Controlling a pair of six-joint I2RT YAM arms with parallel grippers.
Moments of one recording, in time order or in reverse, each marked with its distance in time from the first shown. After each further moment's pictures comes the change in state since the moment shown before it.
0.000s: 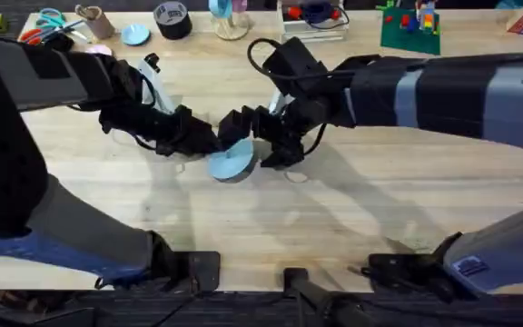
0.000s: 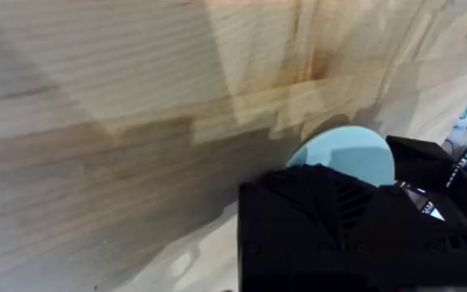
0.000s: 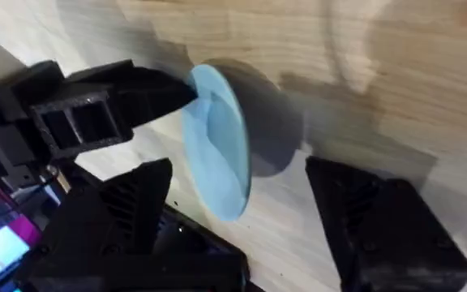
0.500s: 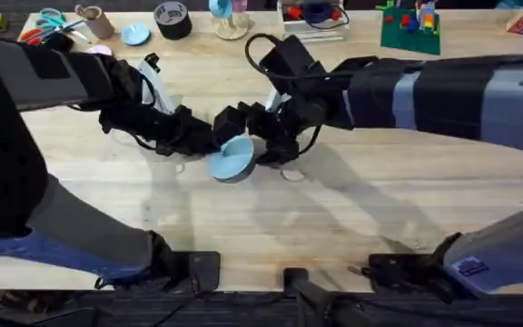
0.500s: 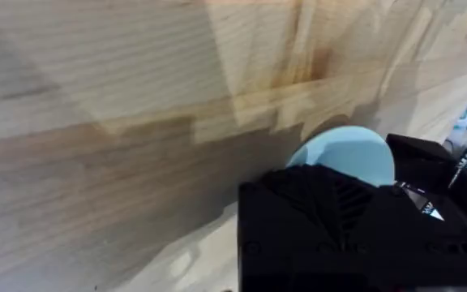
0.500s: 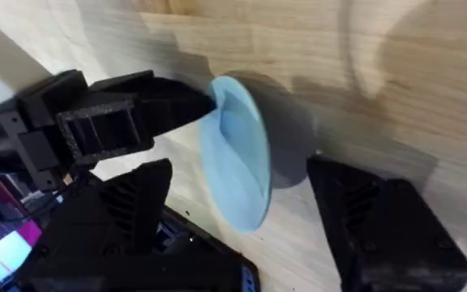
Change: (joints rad) left arm 0.000 0.000 0.000 0.000 0.000 0.000; right arm 0.014 0.002 0.000 0.063 0.016 0.035
